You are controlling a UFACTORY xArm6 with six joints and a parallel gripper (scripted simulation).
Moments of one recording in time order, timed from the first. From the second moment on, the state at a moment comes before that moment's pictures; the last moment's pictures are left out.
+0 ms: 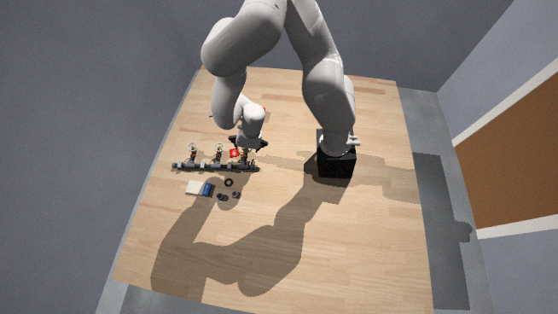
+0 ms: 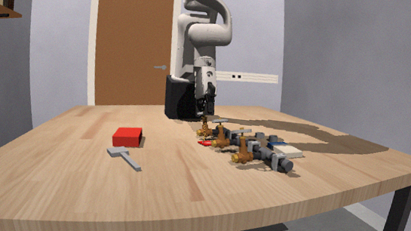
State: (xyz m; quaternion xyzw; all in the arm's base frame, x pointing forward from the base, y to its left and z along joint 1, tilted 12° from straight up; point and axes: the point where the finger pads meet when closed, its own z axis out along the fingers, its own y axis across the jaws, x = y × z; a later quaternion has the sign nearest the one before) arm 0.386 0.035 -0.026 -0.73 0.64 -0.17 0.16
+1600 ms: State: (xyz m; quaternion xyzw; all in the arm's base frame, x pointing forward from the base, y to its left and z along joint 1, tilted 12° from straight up) arm 0.386 0.034 -0.026 -0.73 0.63 -0.16 0.19
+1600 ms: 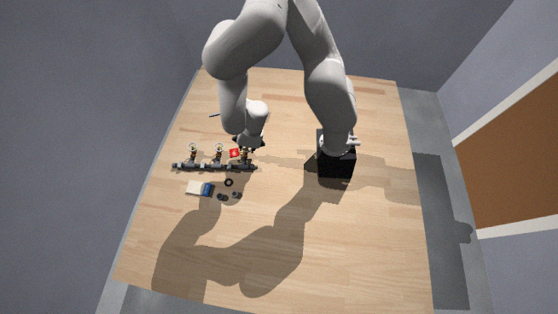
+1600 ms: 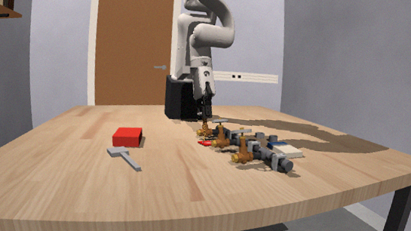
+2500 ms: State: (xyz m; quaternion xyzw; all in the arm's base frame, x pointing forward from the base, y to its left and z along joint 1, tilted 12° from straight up) arm 0.386 0.034 -0.026 -0.82 0.51 -0.18 0.17
